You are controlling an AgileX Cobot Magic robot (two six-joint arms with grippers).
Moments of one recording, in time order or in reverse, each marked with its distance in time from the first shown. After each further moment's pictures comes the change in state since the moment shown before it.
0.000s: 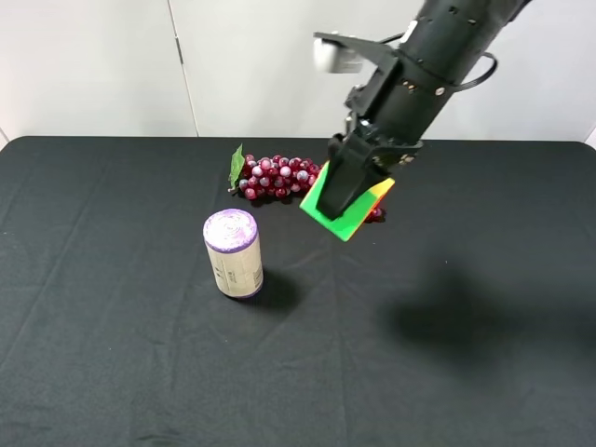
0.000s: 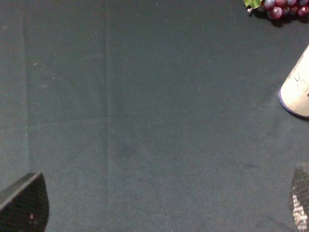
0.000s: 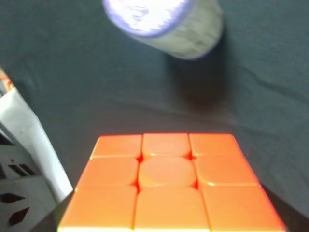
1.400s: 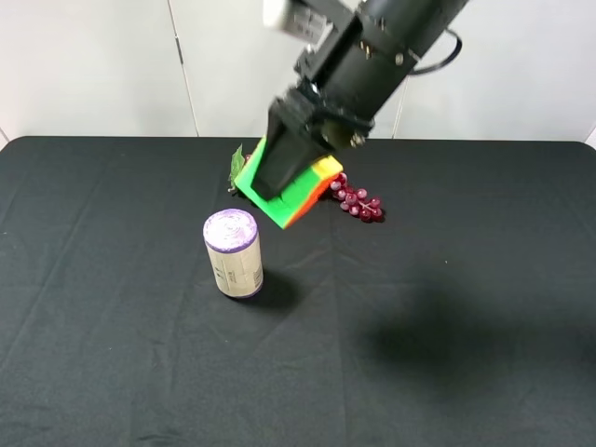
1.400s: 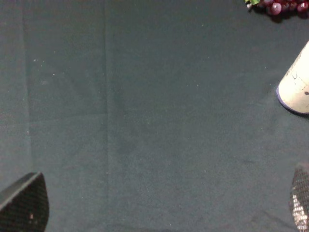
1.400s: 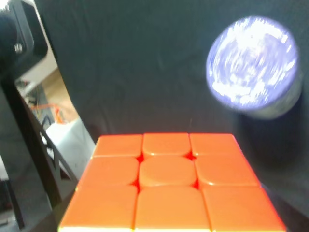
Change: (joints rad) left arm 0.000 0.157 -0.100 -0.001 0.017 0.005; right arm 0.082 0.000 -0.101 0.131 0.001 0.077
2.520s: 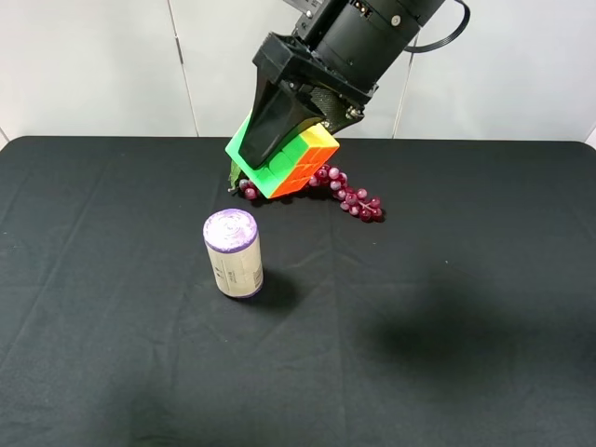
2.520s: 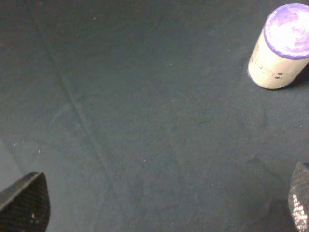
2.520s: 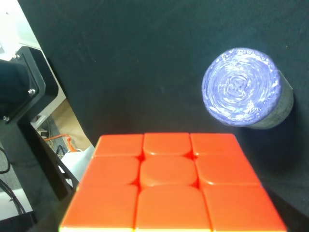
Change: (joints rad) left arm -0.318 0.630 -0.326 0.080 -0.086 0.198; right arm 0.000 0.000 -0.060 -0.005 0.013 0.167
